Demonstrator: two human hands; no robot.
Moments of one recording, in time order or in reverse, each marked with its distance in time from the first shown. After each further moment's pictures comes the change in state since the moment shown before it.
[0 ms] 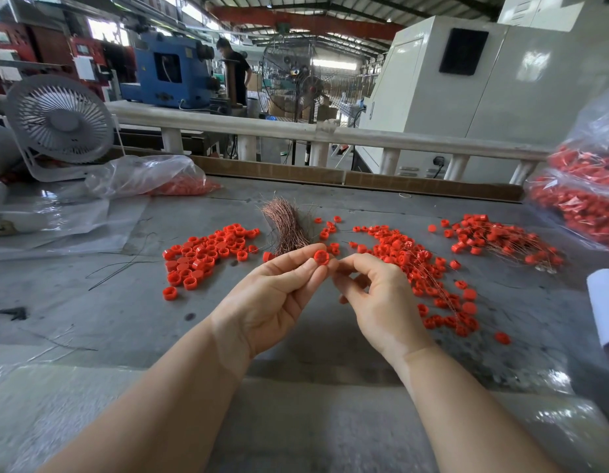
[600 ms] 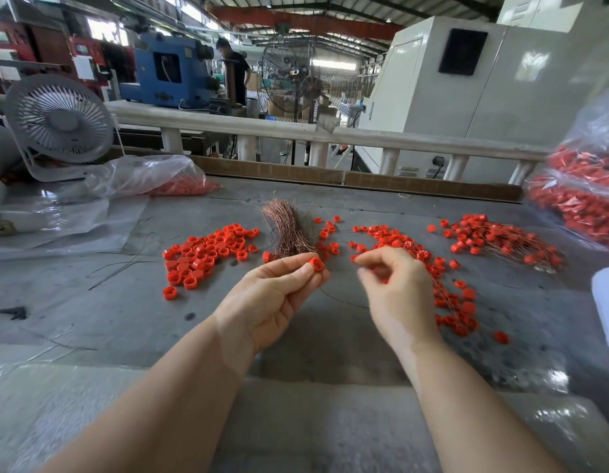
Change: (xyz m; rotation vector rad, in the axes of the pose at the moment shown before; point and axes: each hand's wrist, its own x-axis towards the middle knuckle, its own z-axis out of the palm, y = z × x) left_hand 0.002 -0.003 -0.003 0.085 0.147 0.021; right_hand 0.003 0.006 -0.009 -0.152 0.231 0.145
